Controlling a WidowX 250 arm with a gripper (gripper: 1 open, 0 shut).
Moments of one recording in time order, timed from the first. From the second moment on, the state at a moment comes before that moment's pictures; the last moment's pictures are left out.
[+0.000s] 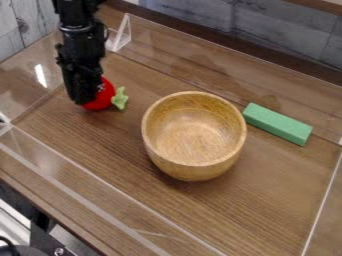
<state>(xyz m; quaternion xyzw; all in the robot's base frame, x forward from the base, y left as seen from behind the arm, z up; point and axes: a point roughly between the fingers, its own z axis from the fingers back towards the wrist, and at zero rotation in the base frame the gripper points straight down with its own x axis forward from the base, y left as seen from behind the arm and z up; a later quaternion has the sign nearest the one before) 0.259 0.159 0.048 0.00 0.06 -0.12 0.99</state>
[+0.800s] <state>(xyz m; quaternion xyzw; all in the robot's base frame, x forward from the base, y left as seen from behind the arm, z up) 0.278 0.051 0.094 0.01 0.02 -0.18 0.98</state>
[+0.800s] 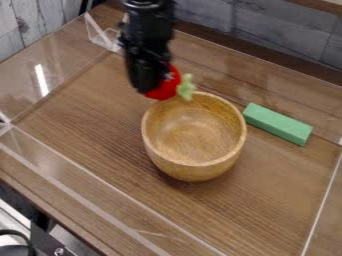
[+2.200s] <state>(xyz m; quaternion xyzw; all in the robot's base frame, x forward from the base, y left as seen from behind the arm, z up) 0.268 -0.135 0.054 -0.01 -0.01 -0.26 0.96</state>
